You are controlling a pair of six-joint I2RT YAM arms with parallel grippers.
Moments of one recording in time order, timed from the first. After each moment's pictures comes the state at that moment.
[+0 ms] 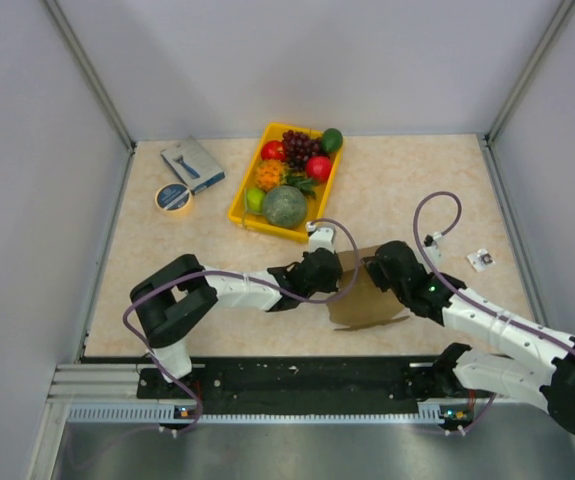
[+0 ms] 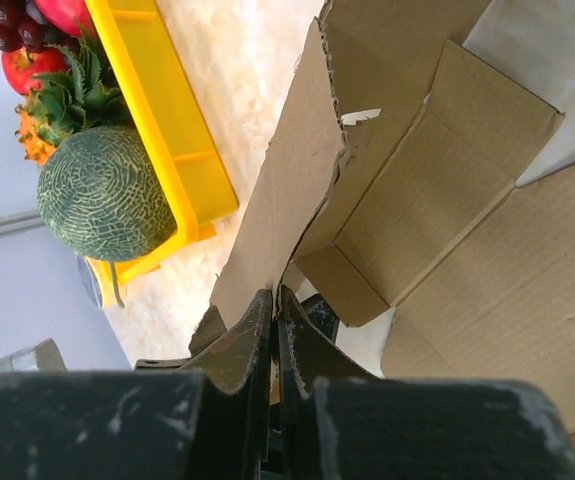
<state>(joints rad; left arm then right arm) -1.04 1.77 0.91 0.19 -0.36 -0.70 0.74 1.00 0.57 -0.31 0.47 1.58</state>
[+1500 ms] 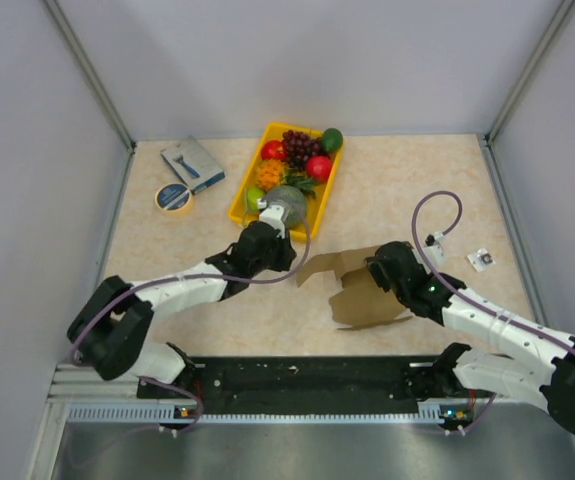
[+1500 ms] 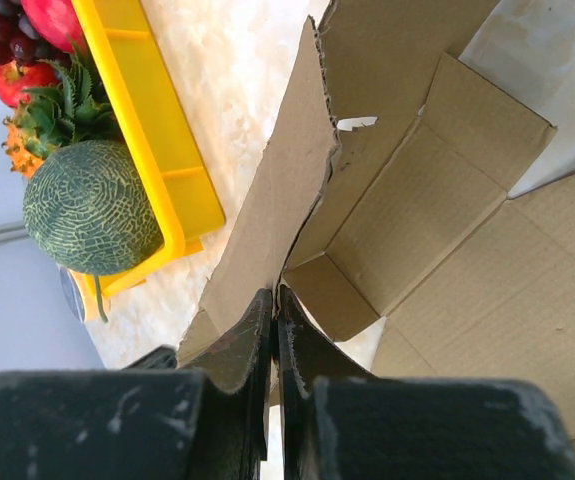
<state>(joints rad) -0.71 1.35 0.67 0.16 -0.10 -0.43 0.74 1.00 0.57 -0.32 0.51 1.55</state>
